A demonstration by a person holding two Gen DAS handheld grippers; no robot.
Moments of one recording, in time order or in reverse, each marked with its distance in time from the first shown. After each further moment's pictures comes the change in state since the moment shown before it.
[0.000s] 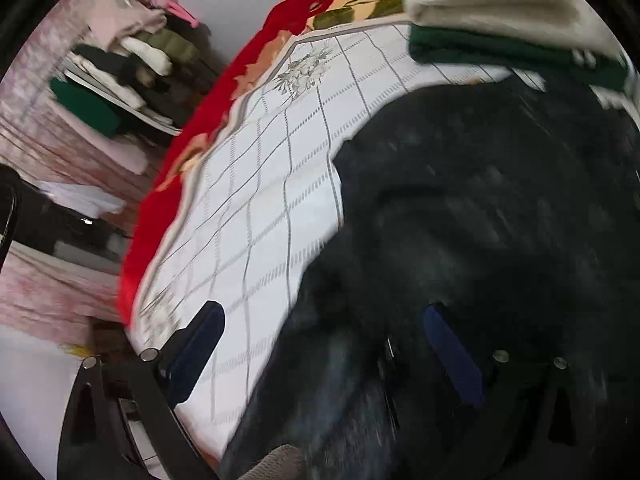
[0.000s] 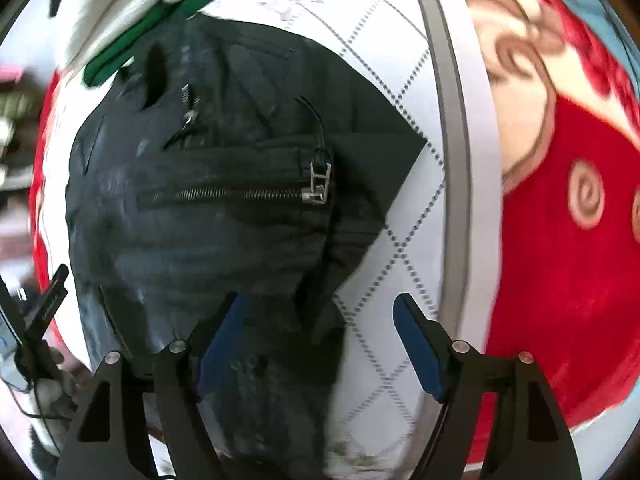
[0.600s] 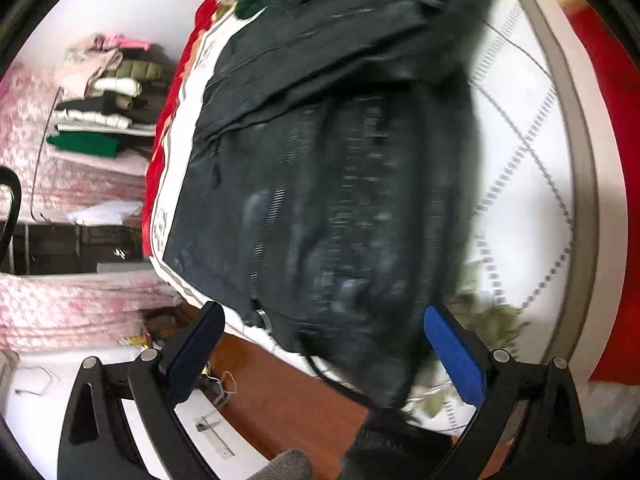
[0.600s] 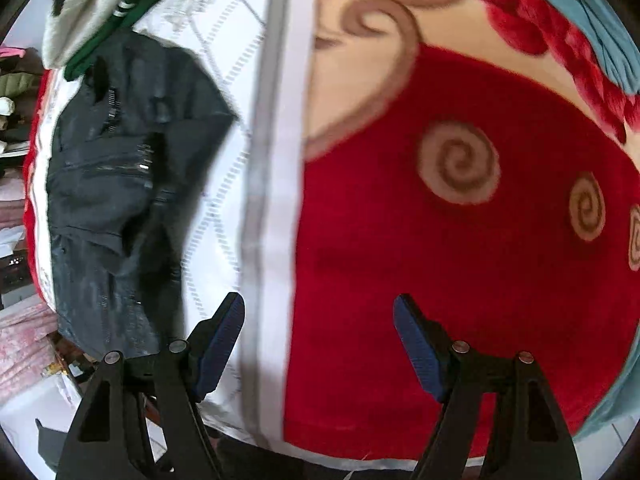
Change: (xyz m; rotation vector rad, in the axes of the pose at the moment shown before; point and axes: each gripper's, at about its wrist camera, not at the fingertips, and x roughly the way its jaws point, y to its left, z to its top) left arm -0.144 -0.204 -0.198 0.293 0.152 0.115; right arm -0.023 -0.168 -0.008 -0.022 0.072 -0.010
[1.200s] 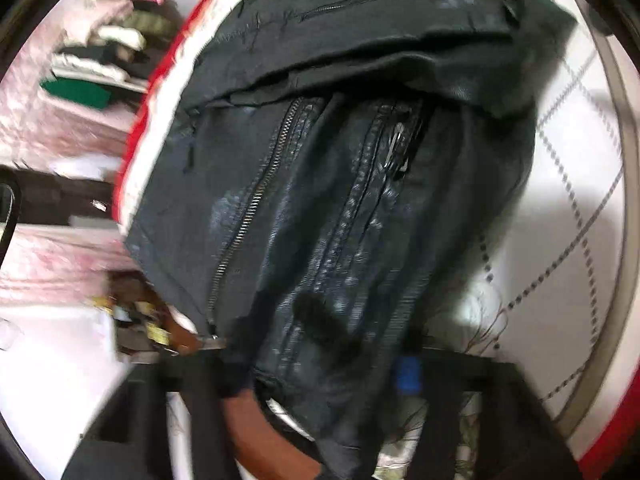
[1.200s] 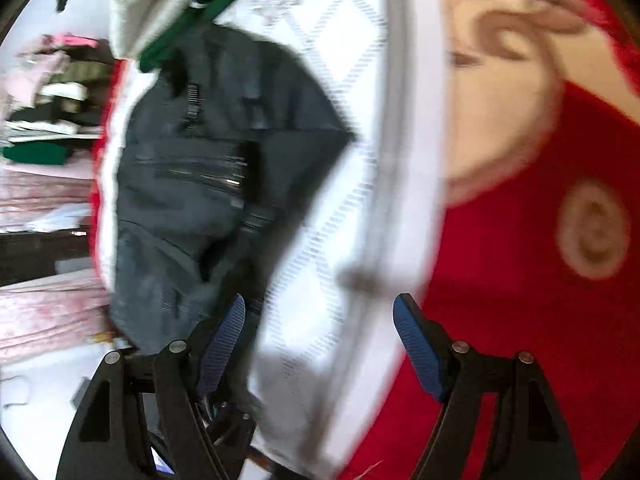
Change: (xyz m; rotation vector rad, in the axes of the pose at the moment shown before) left arm 0.043 0.015 0.037 -0.207 0.064 -0.142; right arm 0.029 0.039 0.023 -0.120 -0.049 0.358
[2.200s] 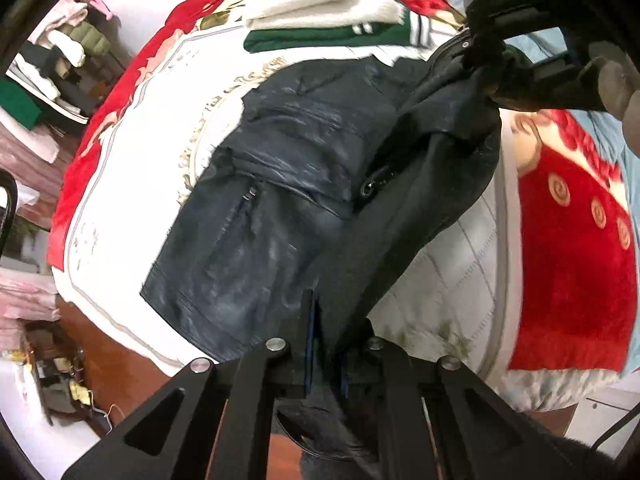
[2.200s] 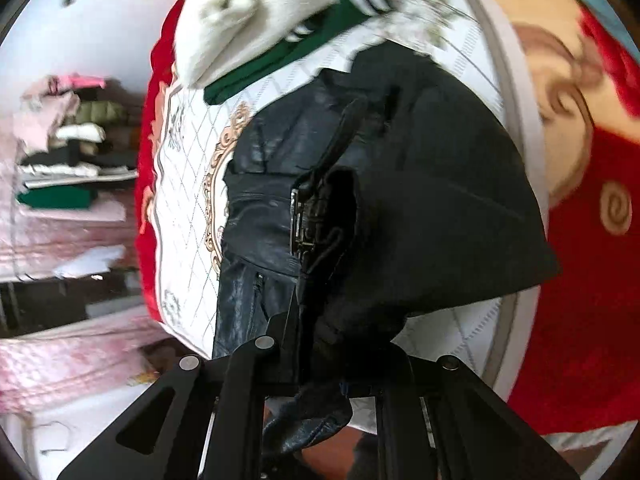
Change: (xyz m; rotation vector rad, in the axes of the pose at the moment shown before) left arm -0.069 0.183 0.012 0.056 -0.191 -0.452; right arm -0.060 0.180 -0.001 0.114 -0.080 -0.019
